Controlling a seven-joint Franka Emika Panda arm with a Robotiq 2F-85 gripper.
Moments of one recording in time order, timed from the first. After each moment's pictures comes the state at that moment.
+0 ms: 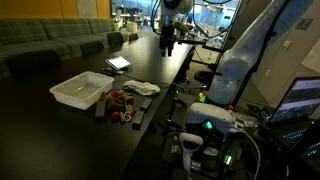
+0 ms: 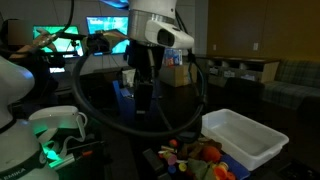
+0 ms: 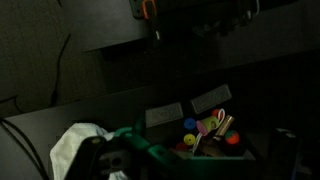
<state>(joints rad) -0.15 -0.38 -0.27 -2.45 0.01 1.84 -0.19</state>
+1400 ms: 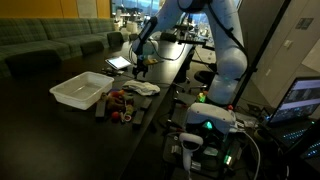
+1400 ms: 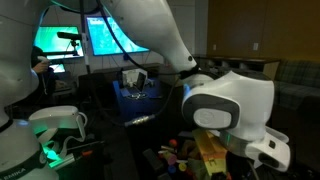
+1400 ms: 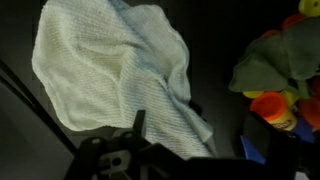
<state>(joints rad) -0.29 0.60 -0.15 -1.98 0.24 2.58 -0.23</state>
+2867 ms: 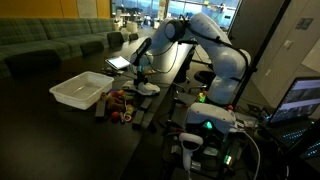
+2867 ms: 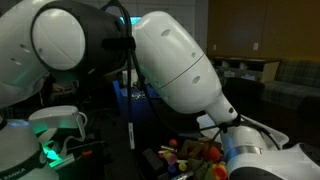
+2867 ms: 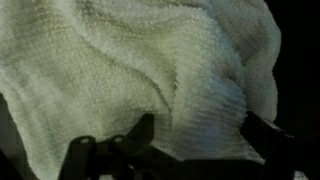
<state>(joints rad) -0.48 1.06 -0.06 -1.46 0.21 2.32 -0.29</state>
